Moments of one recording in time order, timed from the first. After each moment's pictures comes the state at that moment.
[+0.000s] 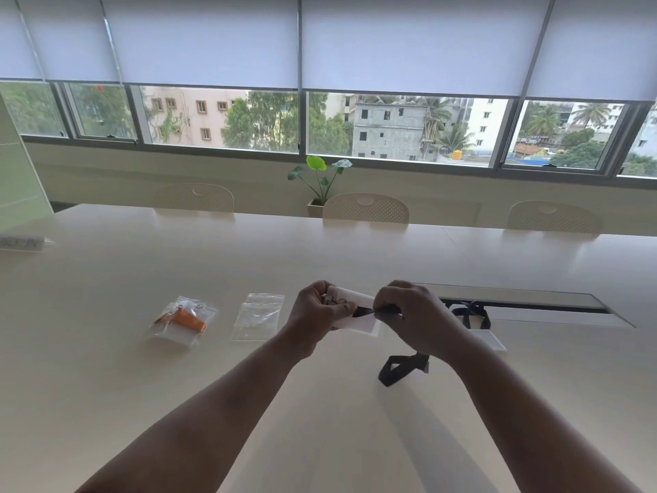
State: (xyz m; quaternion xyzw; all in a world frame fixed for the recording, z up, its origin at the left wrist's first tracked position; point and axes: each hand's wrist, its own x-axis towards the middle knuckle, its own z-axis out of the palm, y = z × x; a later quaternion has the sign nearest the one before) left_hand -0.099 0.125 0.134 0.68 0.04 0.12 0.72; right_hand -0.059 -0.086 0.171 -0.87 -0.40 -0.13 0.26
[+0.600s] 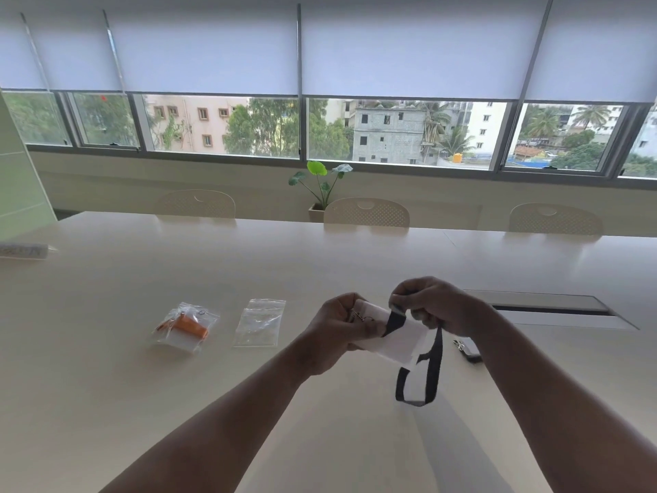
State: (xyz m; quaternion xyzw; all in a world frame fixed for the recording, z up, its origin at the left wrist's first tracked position) left_hand -0.120 0.101 0.144 0.63 -0.14 -0.01 0.76; right_hand -0.020 -0.106 0.195 -0.78 -0.20 0.24 0.54
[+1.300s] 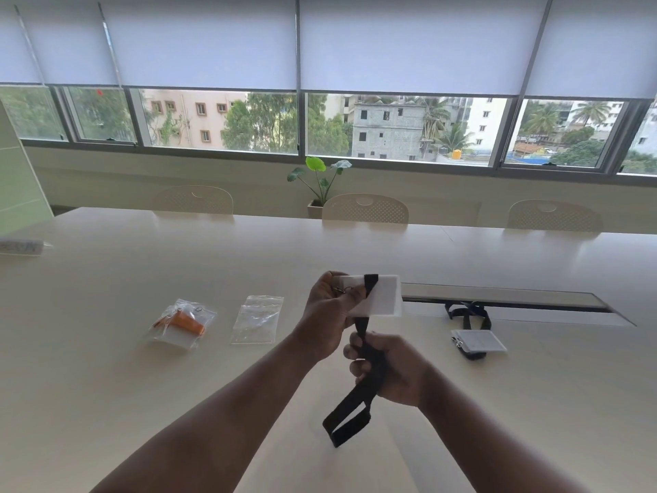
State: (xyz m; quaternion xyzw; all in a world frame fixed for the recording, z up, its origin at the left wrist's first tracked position) left_hand -0.103 0.094 0.155 0.54 -0.01 0.11 0.84; right_hand -0.089 -0.059 0.113 -0.44 -0.10 0.48 0.75
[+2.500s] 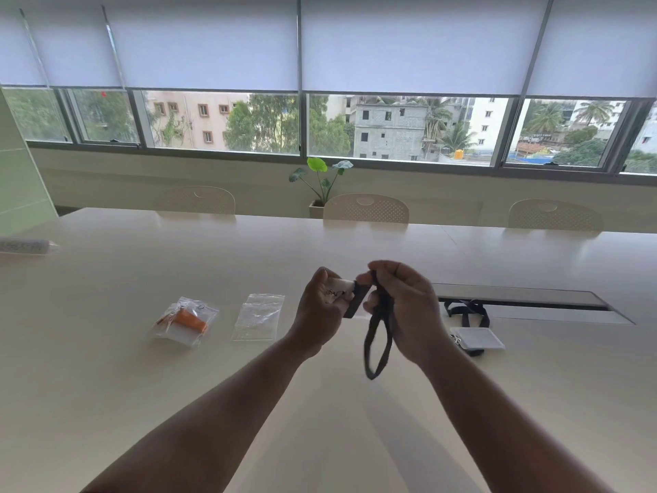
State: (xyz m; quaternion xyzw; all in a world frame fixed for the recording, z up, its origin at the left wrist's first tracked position) left_hand -0.104 0.107 0.144 0.76 0.02 0.25 0.60; right_hand -0.100 -0.050 0.191 -0.52 -0.18 0.07 0.83
